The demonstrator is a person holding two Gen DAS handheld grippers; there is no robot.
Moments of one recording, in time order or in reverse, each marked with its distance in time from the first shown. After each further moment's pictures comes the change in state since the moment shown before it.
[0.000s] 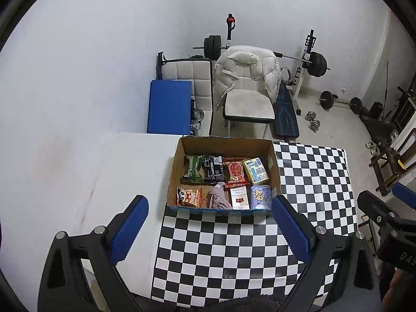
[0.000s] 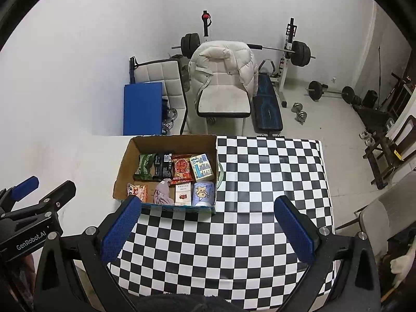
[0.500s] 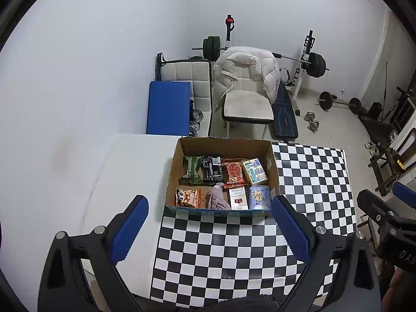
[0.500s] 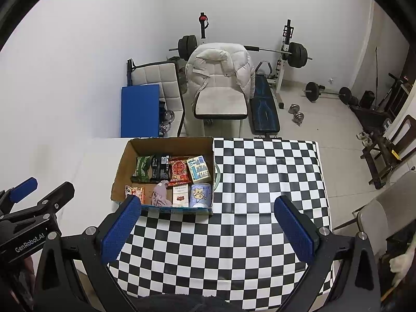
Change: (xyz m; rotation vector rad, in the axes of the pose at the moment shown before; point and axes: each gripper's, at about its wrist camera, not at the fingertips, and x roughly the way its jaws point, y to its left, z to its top) left arm -0.005 -0.002 -0.002 -0.005 0.003 -0.004; right arm -0.010 -0.004 0.007 0.001 -0.006 -0.006
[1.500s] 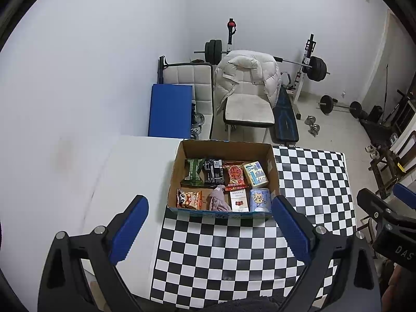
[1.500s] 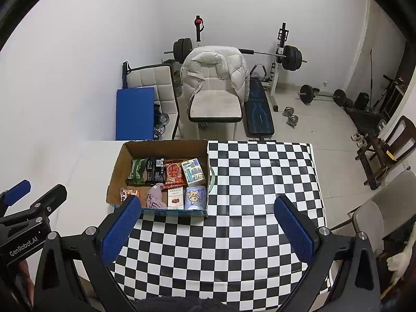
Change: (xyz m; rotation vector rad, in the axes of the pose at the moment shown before) left arm -0.008 0.000 0.007 -0.002 -0.018 0.006; right arm -0.005 -0.009 0.000 -0.004 -0.024 -0.032
